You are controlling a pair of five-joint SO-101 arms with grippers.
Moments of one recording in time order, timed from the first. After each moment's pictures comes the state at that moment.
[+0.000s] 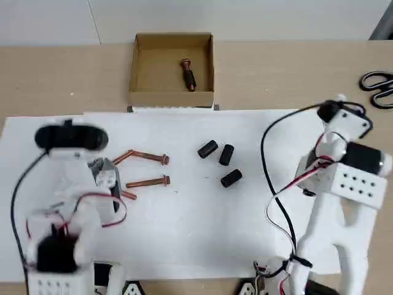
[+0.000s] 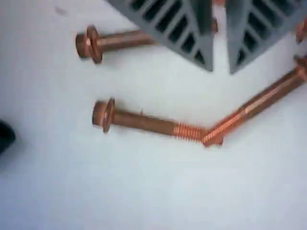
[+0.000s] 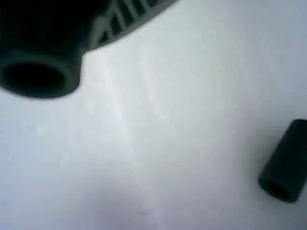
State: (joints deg) left arm -1.1 -67.5 45.5 78.0 8.7; right arm 18.0 -29.2 24.8 91.9 -1.8
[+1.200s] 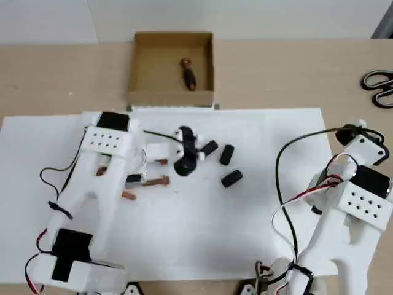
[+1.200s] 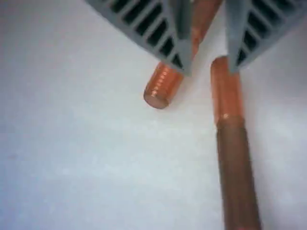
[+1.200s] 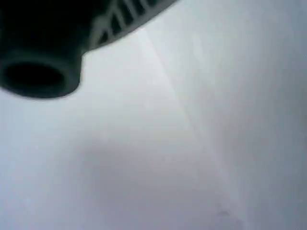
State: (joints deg) left arm 6.4 -1.4 16.5 92.6 -71.1; right arm 25.8 -33.9 37.3 85.0 -1.8
